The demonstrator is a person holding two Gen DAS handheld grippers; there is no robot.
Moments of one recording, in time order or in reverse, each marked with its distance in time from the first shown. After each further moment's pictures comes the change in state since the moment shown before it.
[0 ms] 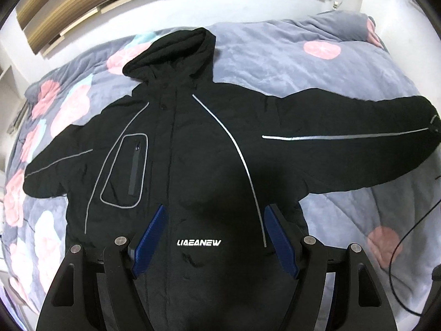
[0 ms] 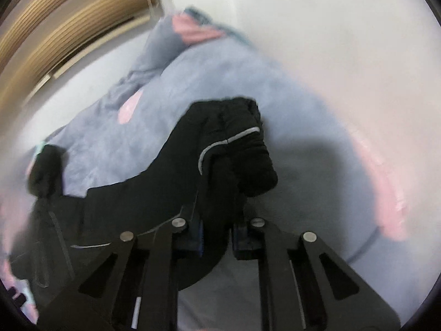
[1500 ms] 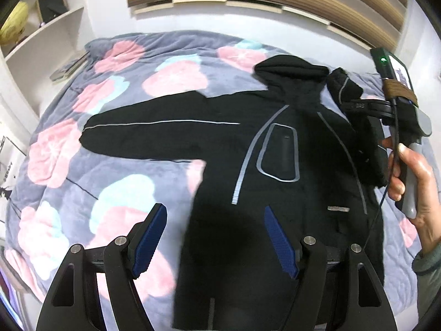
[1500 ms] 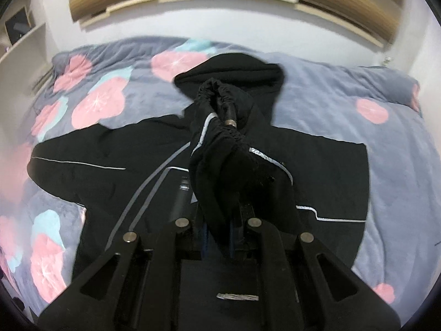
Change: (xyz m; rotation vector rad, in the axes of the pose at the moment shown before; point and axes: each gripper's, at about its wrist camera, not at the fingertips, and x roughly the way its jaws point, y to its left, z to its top) left arm -0.061 0.364 -0.118 -0.225 -0.098 -0.009; right arm -0.074 0.536 -0.205 -0.612 0.153 0.239
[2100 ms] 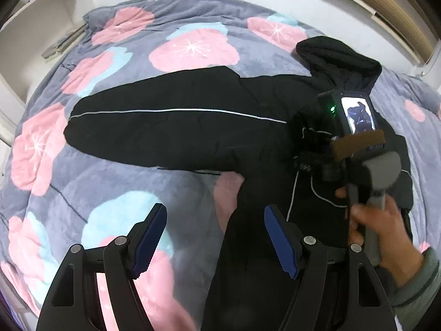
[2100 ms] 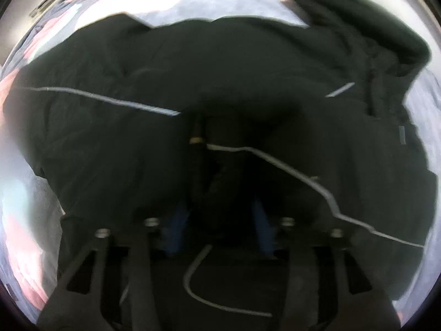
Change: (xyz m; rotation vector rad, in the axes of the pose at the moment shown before) left arm 0.137 0.046 0.058 -0.043 0.130 0.040; right arm 0.189 0.141 -0.029 -0.225 0.252 0.069
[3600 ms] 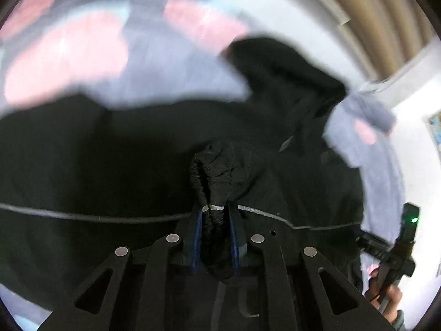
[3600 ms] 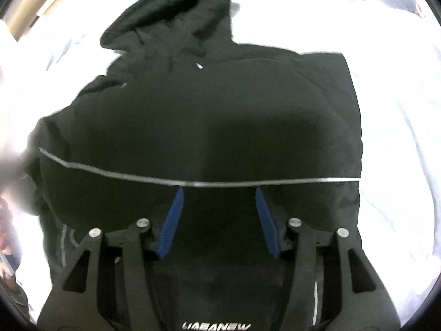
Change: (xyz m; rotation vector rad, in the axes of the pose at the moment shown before) left arm 0.161 -0.083 0.113 0.022 0.081 -0.466; right arm -0.048 -0.251 -0.095 0.500 -0.053 0.034
